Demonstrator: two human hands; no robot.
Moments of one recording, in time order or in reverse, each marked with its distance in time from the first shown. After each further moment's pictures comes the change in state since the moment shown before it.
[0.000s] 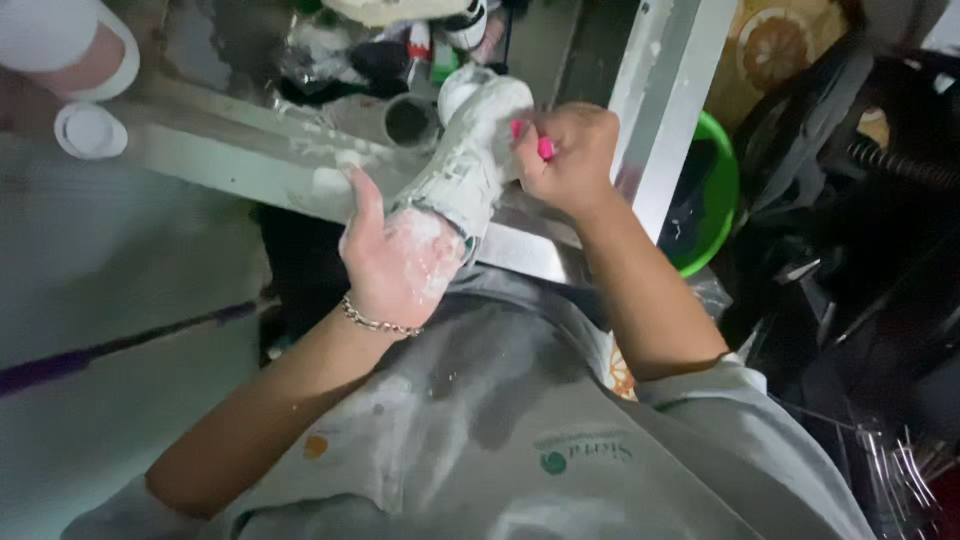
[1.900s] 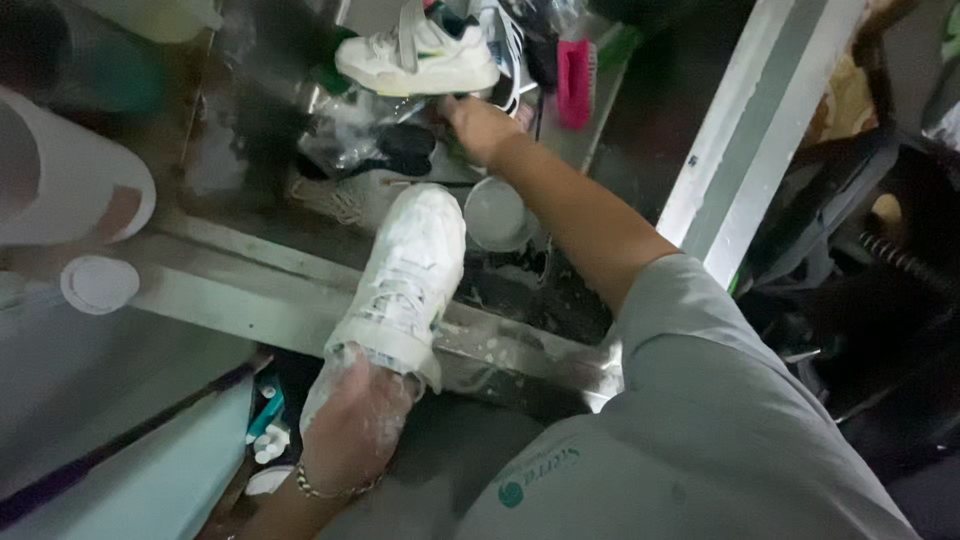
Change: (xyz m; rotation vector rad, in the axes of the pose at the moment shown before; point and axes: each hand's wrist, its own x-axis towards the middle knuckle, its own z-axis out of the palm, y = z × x) left_hand -0.065 0.068 -0.175 -2.808 0.422 -0.199; right_hand 0.053 0.305 0.216 -0.226 -1.145 0.485
